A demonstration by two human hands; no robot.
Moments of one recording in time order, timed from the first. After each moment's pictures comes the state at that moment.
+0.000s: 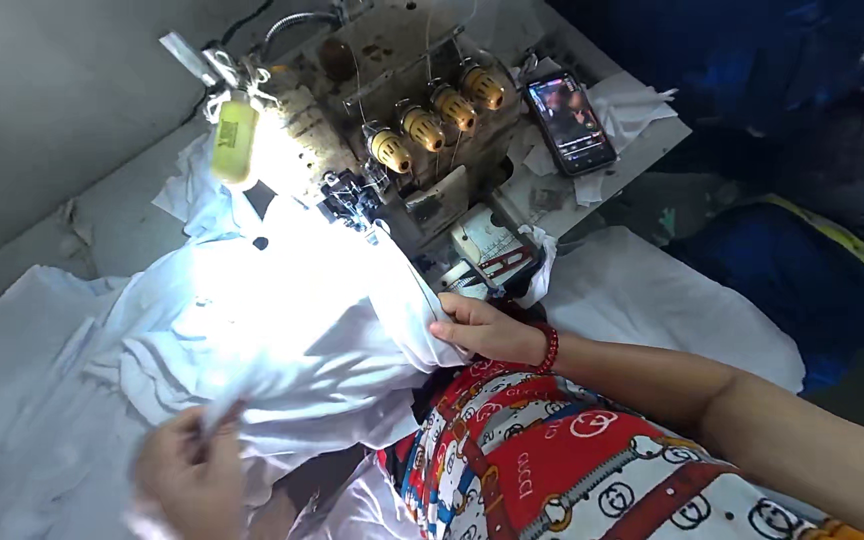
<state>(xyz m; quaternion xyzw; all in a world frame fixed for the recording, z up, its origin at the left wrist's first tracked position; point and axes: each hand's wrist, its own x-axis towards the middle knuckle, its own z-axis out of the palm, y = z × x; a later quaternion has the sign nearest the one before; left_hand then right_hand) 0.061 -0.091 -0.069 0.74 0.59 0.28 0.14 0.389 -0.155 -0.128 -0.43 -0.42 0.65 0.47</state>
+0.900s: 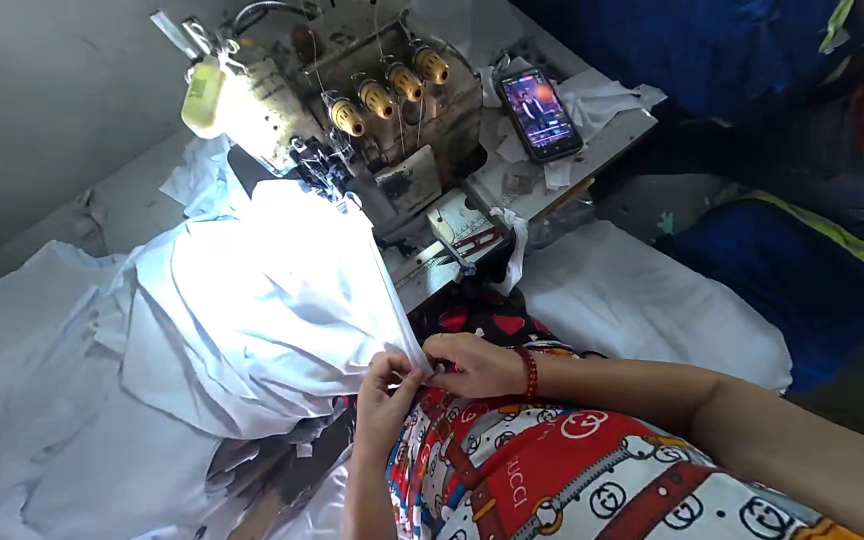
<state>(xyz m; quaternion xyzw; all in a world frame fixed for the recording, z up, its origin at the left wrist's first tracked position) 0.173 -0.188 -0.159 0.63 0.40 0.32 0.59 0.375 -0.225 -0.156 -0.41 -0.65 0.51 0.37</state>
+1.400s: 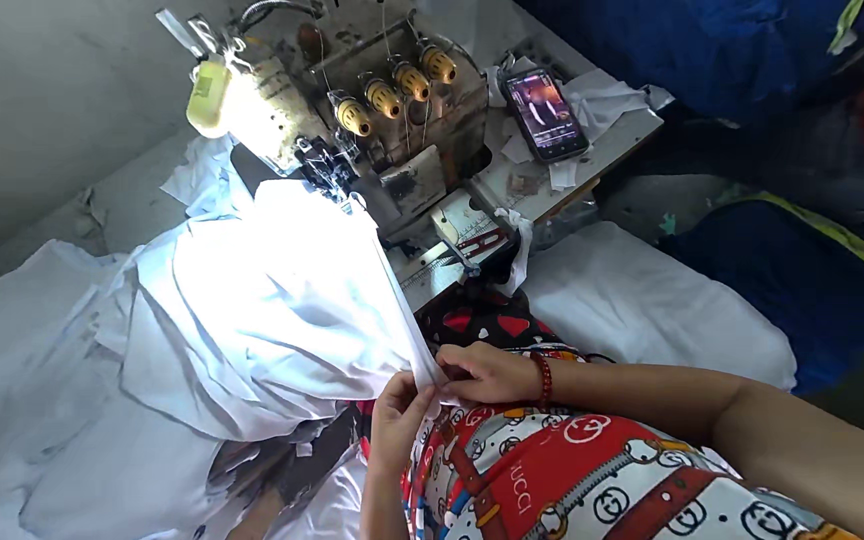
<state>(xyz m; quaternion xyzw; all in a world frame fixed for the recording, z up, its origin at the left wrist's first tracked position) 0.169 -0.214 -0.171 0.51 0.41 0.32 0.69 0.385 -0.237 -0.162 -0.42 -0.62 0.59 0.30</state>
